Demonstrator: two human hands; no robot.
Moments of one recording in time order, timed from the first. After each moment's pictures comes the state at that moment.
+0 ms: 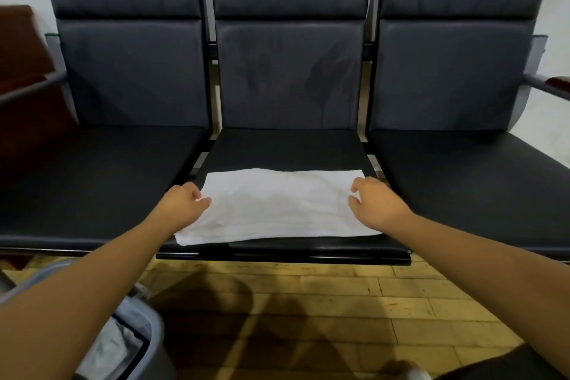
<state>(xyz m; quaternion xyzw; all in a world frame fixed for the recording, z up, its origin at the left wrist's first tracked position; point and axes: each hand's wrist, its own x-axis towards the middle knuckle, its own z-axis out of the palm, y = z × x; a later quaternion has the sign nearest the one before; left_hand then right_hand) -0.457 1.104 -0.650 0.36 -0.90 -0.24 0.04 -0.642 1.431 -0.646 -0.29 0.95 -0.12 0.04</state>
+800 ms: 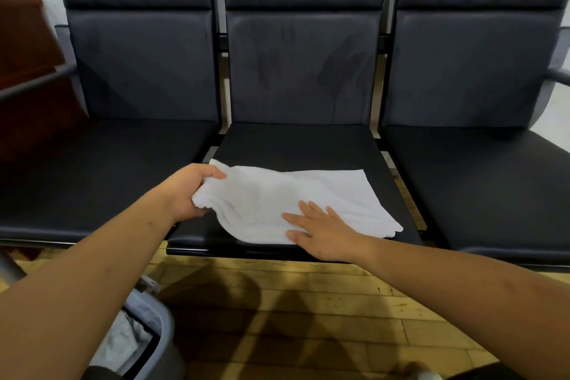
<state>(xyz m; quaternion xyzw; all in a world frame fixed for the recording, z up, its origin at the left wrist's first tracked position) -0.461 1.110 -0.614 0.34 -0.56 -0.75 0.02 -0.584 1.354 -0.694 -0.46 0.86 -0.07 0.20</state>
